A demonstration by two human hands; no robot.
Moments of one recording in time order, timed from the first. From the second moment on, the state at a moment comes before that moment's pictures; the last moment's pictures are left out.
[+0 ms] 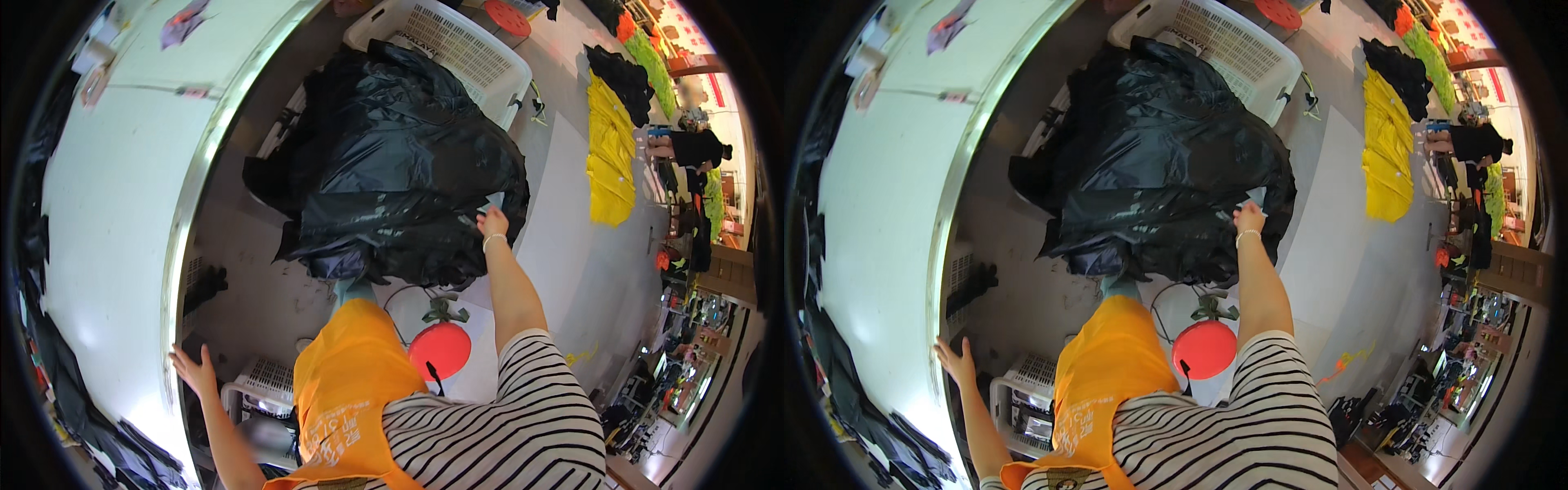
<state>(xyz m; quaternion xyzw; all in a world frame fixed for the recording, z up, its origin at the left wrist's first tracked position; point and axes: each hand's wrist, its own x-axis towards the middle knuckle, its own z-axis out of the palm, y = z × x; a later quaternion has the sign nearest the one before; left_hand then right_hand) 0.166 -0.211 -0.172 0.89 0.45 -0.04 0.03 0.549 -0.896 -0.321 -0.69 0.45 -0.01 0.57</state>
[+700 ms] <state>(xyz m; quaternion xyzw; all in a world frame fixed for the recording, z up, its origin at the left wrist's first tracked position) 0.440 -0.457 -0.119 0.90 0.17 -0.03 0.40 0.593 -0.695 -0.094 -0.69 0.15 -0.13 0.70</state>
